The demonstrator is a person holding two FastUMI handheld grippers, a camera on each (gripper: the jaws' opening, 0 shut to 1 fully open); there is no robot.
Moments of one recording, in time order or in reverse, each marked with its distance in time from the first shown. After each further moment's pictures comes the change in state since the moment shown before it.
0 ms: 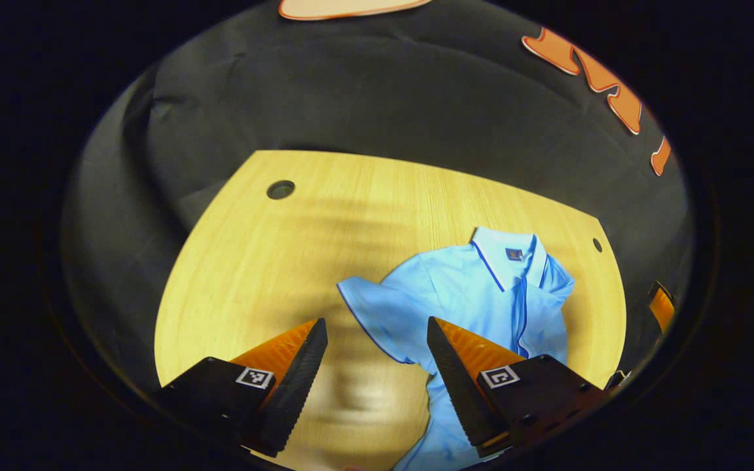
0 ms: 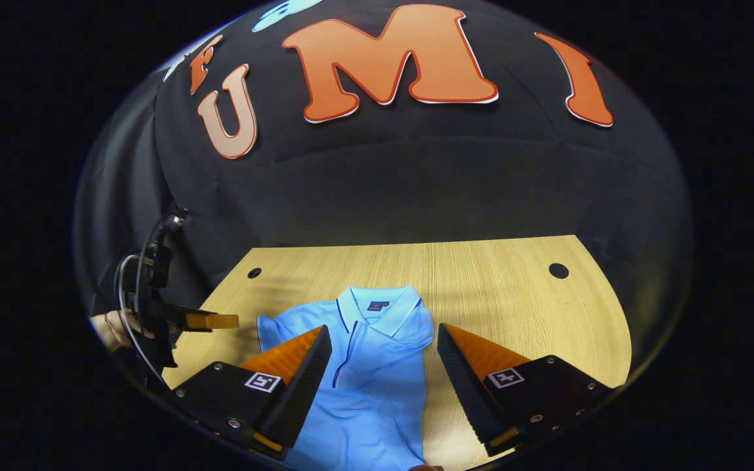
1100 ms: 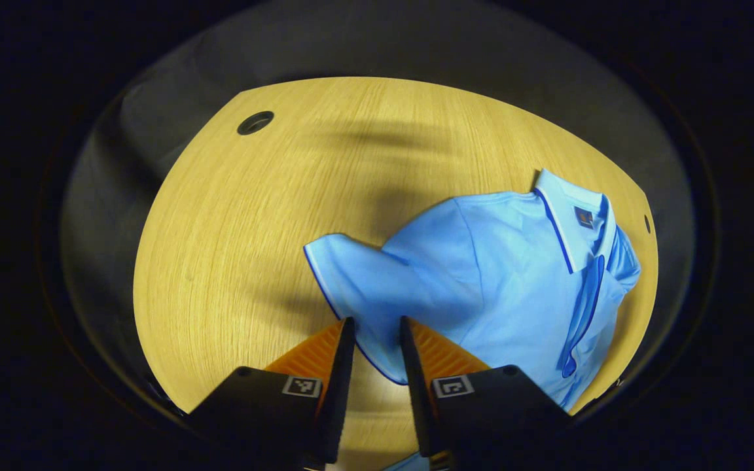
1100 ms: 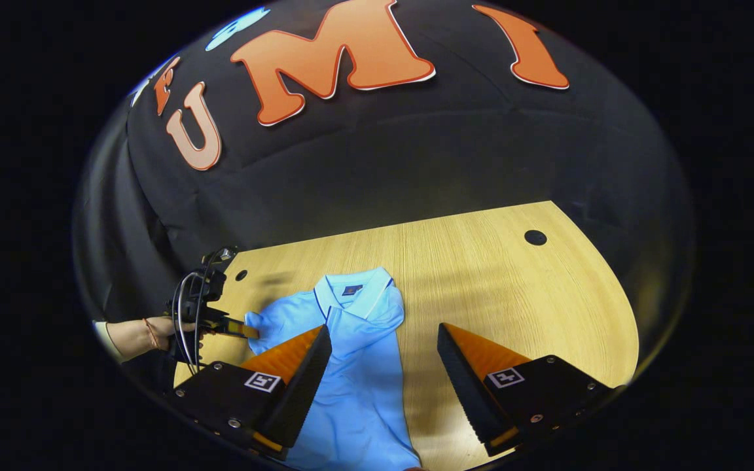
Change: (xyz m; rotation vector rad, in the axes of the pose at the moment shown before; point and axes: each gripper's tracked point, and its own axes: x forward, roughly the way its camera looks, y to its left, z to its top) left arm 0.095 -0.007 -0.033 0.027 0.237 0.101; right arm -0.011 -0.047 -0.031 0.110 0.046 -0.043
